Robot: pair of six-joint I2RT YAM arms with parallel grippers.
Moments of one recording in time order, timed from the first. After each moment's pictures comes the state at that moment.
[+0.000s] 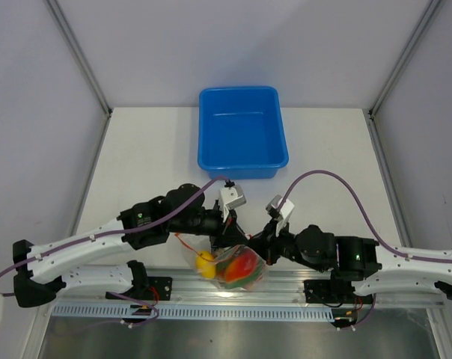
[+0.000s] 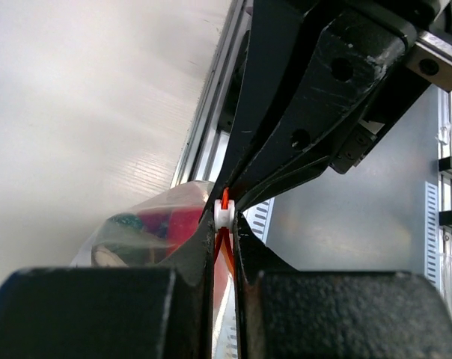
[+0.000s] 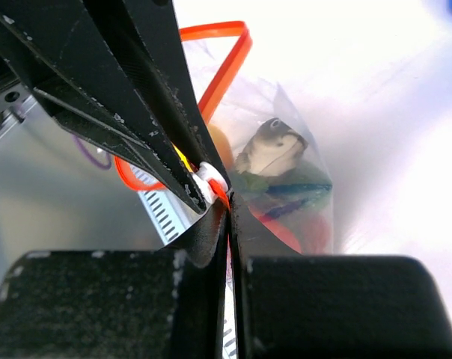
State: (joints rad) left arm -1.17 1.00 1.01 -0.43 0.32 -0.29; right arm 1.46 0.74 0.75 -0.29 0.35 0.50
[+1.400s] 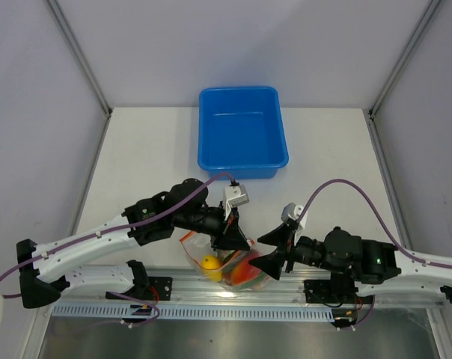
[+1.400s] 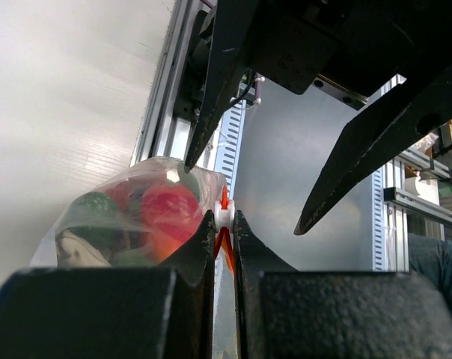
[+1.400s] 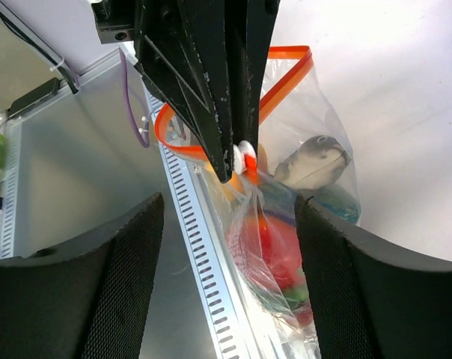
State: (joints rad) left arm -1.11 1.04 1.02 -0.43 0.50 -0.34; right arm 1.48 0.55 0.68 -0.28 0.19 0.37
